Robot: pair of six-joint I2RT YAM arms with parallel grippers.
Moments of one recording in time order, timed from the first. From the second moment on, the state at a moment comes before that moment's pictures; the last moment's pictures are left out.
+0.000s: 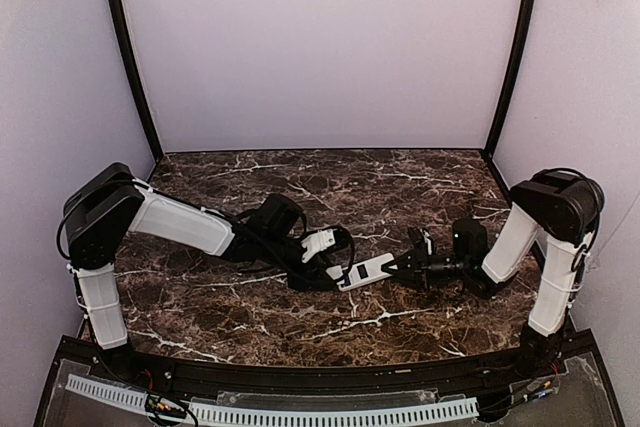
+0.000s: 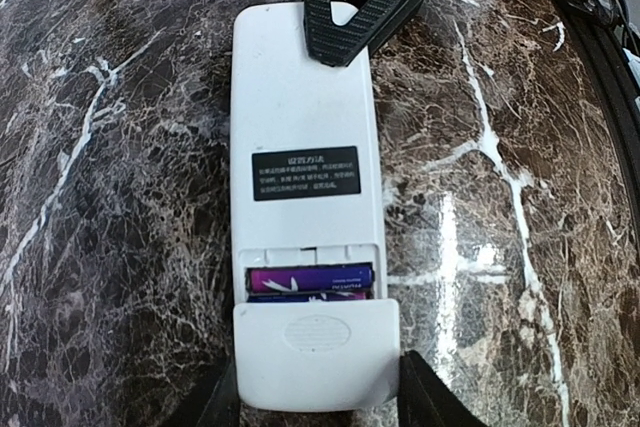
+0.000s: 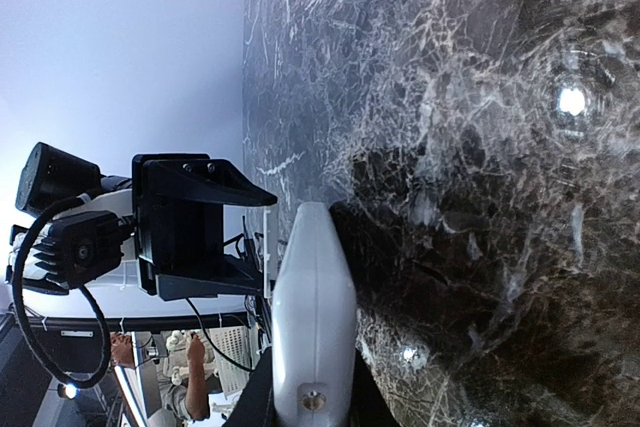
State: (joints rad) left arm -0.87 1.91 1.04 0.05 0.45 0.36; right arm 0.48 1.90 0.36 1.12 -0.88 1.16
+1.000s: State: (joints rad) left arm -0.89 1.97 1.09 0.07 0.44 0.34; right arm 0.50 1.82 0.39 0.95 -0.86 1.08
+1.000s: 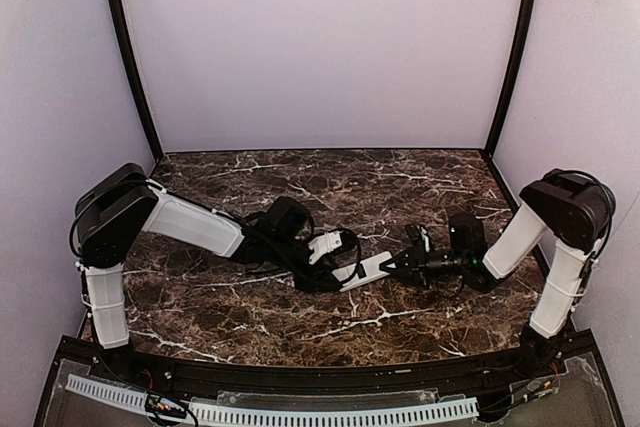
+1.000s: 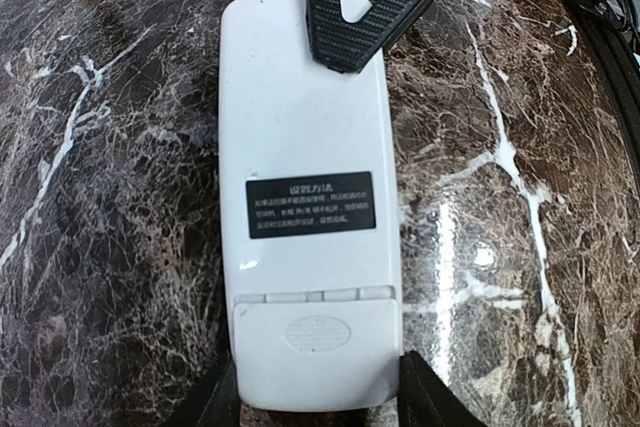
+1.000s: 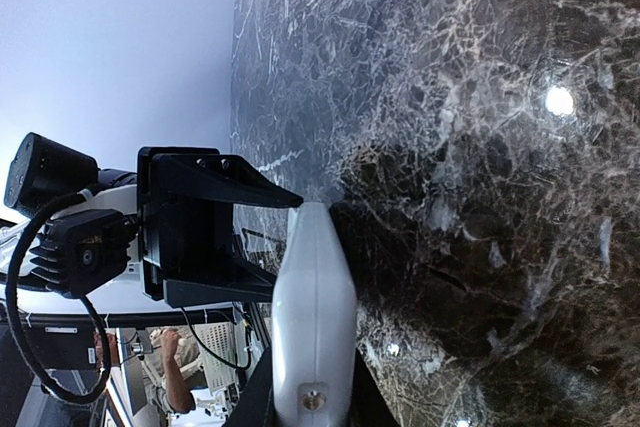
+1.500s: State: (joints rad) left arm -0.89 1.99 1.12 0.05 0.44 0.35; right arm 0.50 1.82 0.39 0.94 -0.85 1.09
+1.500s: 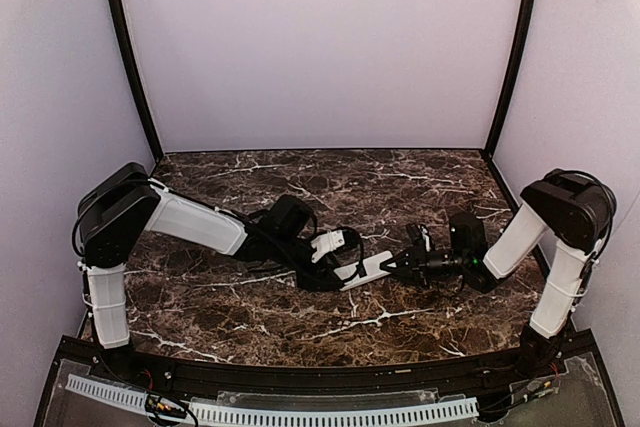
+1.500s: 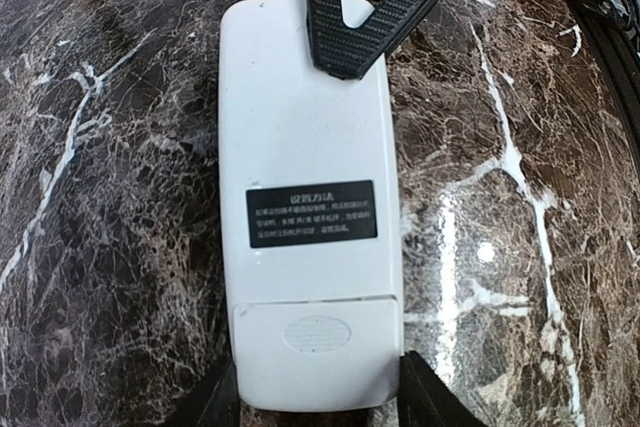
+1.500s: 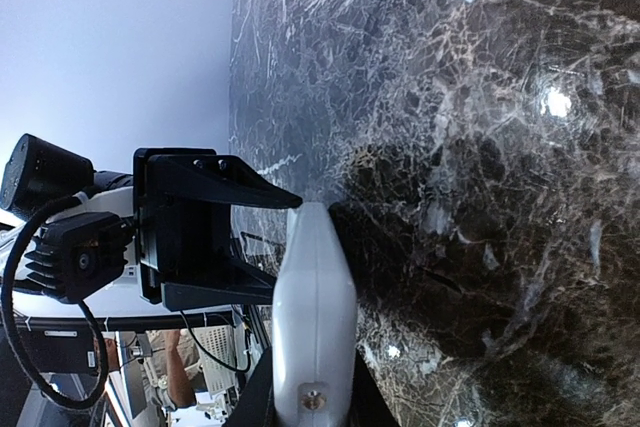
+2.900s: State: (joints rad) left arm -0.91 2.04 1.16 0.03 0.41 0.38; right arm 0.50 1.80 0.40 0.90 -0.84 1.06
